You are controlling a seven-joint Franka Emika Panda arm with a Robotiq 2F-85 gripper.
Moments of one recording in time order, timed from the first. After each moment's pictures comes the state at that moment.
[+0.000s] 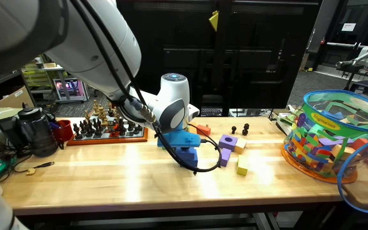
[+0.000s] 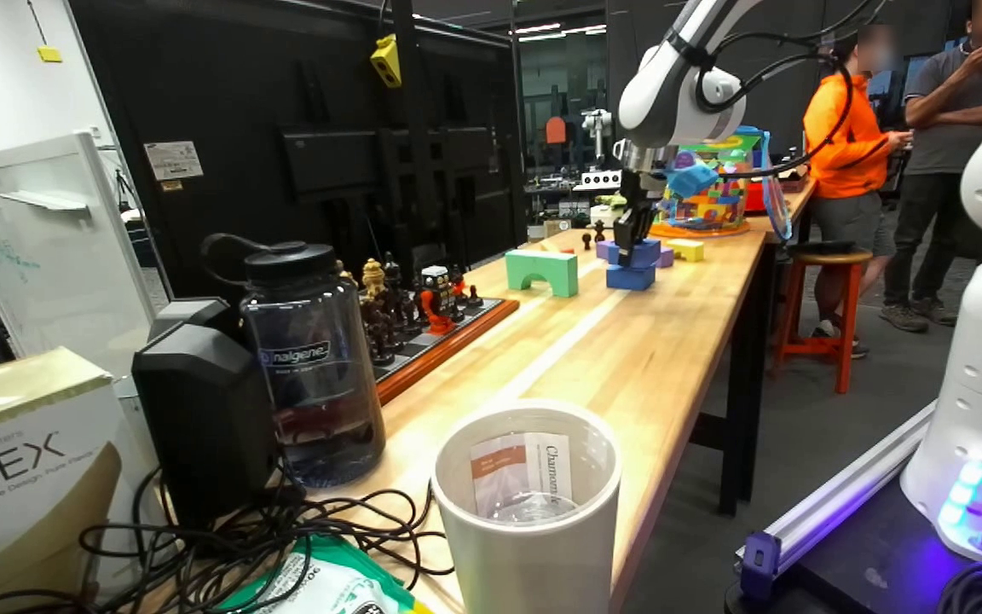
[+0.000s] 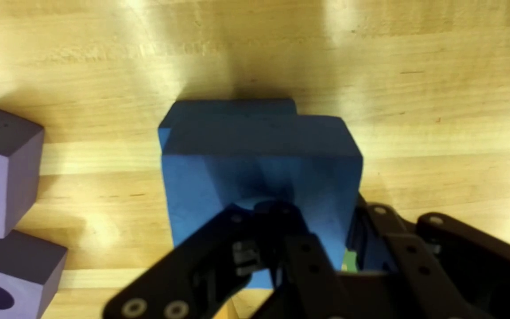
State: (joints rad) arm -0.01 -0.10 -0.05 -2.51 0.08 2.66 -0.48
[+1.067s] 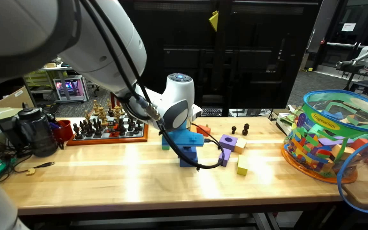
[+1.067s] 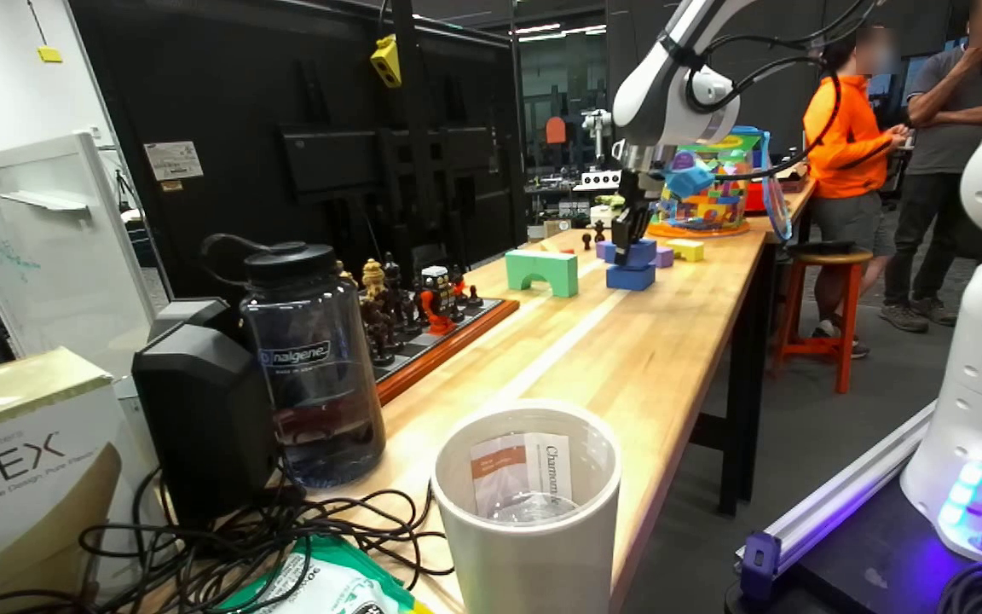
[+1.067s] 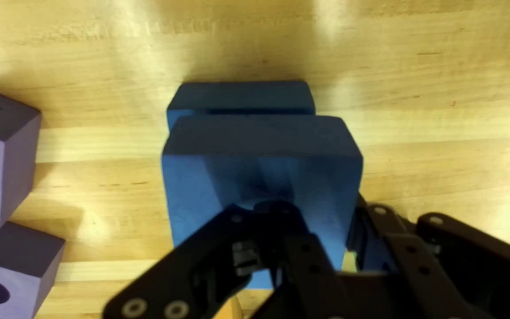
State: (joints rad) arm -0.01 -0.06 -0.06 -2.47 0.16 2.65 -0.57
